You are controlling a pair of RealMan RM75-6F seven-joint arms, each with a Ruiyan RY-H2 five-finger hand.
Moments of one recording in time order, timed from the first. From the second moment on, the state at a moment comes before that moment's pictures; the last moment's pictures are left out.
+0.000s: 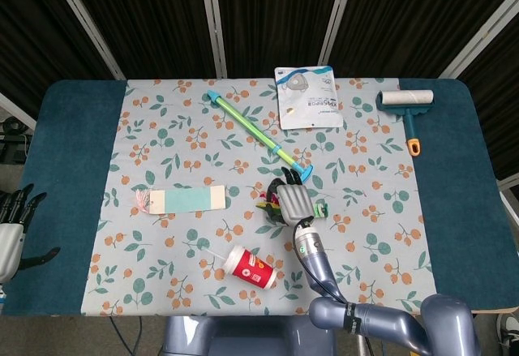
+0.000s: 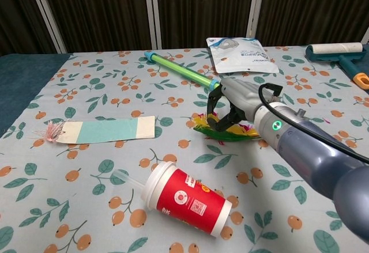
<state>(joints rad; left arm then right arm) -0.10 -1.11 -0.04 -1.63 1.46 1.45 0.10 0.75 -1.97 0.34 -1.28 -0.93 1.10 -0.45</state>
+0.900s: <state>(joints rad) -0.09 -1.11 -0.04 -1.63 1.45 1.46 0.11 0.68 -1.73 0.42 -1.61 -0.92 1.18 -0.47</state>
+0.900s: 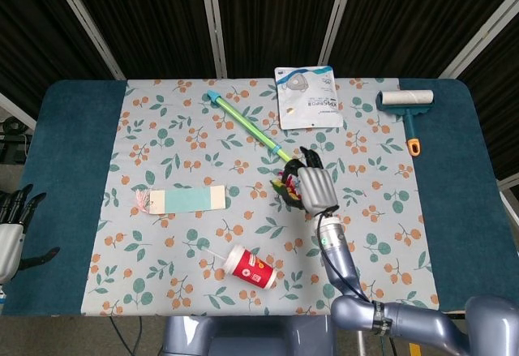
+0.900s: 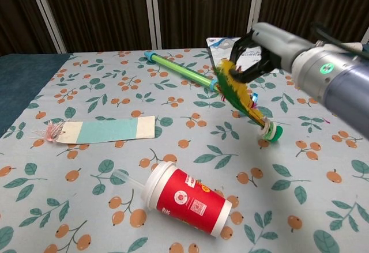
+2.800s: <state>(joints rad) -0.09 -1.12 -0.04 -1.63 1.45 1.46 0.11 0.52 -1.38 0.40 -1.67 -0.80 1.18 -0.21</state>
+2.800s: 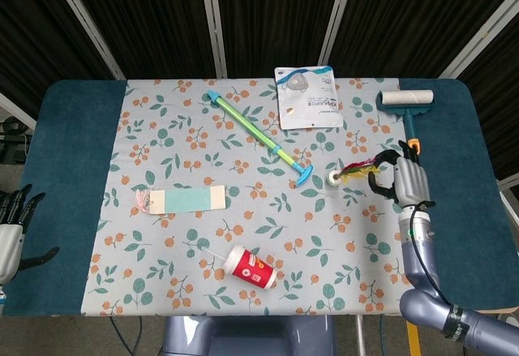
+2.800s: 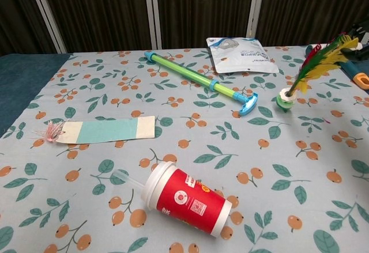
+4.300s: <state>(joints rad) -0.09 -1.12 -0.04 -1.63 1.45 1.46 0.11 0.50 -1.35 0.36 -1.64 -0.80 1.17 -0.16</state>
